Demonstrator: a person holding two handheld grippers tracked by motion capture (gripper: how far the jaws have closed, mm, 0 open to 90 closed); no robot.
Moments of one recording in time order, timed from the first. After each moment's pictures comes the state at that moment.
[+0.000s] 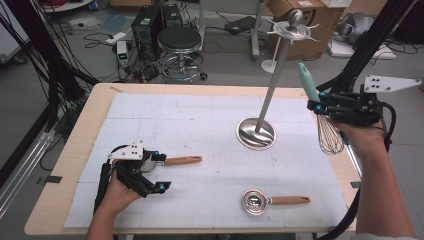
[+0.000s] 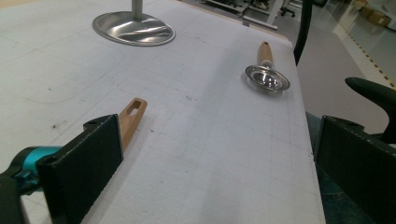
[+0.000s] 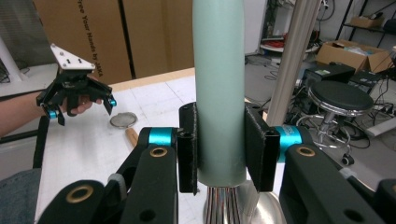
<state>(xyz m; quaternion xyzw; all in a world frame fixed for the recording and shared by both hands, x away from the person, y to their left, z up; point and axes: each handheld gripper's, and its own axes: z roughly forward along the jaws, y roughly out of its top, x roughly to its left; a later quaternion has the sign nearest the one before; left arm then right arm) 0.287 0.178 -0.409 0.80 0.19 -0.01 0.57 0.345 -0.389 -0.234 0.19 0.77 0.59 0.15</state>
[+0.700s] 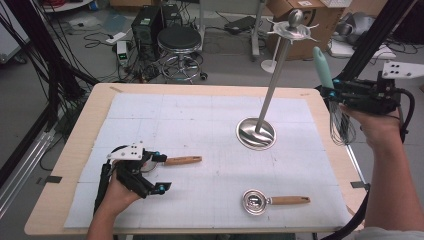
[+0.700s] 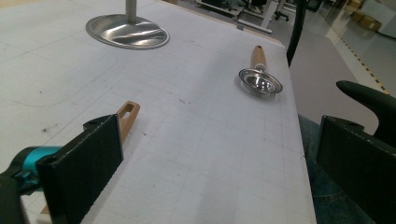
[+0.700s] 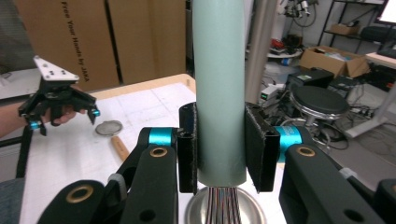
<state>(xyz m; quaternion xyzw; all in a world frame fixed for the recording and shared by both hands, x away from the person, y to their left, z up) 0.285 0.178 -0.408 0.79 0.18 -0.02 0.58 0.353 -0.410 -0.206 0.21 0.76 0.59 0.18</state>
